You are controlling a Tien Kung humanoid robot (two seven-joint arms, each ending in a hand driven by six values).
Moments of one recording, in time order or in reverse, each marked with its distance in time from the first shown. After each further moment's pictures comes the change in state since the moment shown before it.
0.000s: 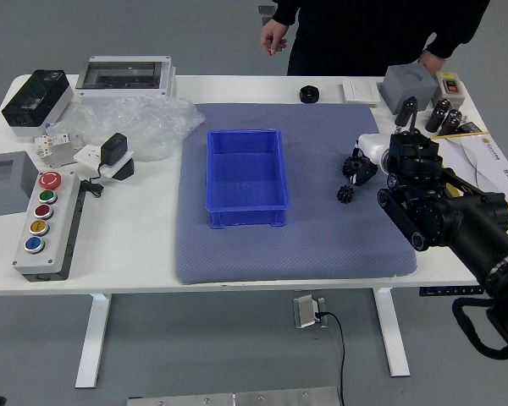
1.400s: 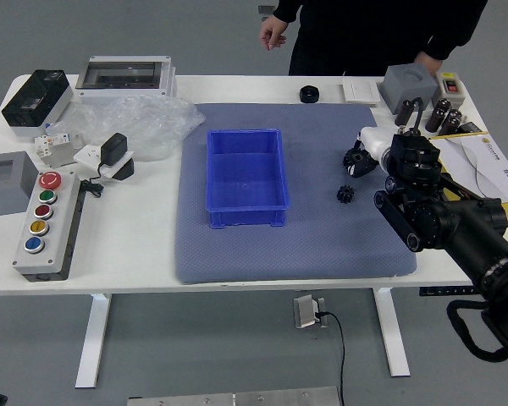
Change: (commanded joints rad) left arm -0.003 -0.001 0.000 0.000 0.005 -0.001 0.000; right arm -0.013 0.012 0.033 -0.014 0.000 -0.121 -0.012
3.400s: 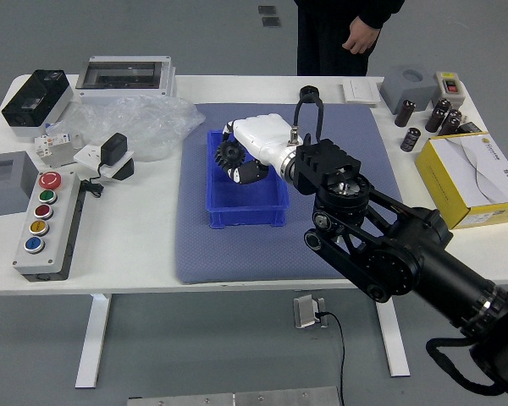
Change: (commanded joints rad) left arm 0.030 0.019 0.001 0.000 -0.025 0.004 -0.002; right arm -0.106 0.056 -0.190 0.646 0.046 0.081 -0.058
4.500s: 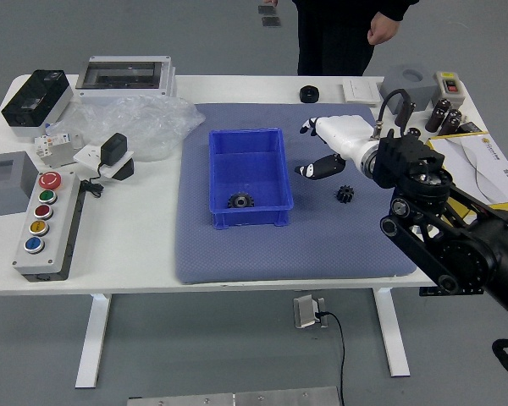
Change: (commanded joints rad) left arm -0.002 0.002 0.000 0.000 -0.009 0.003 -0.003; right arm -0.081 -0.261 0.087 0.044 0.085 0.038 0.015
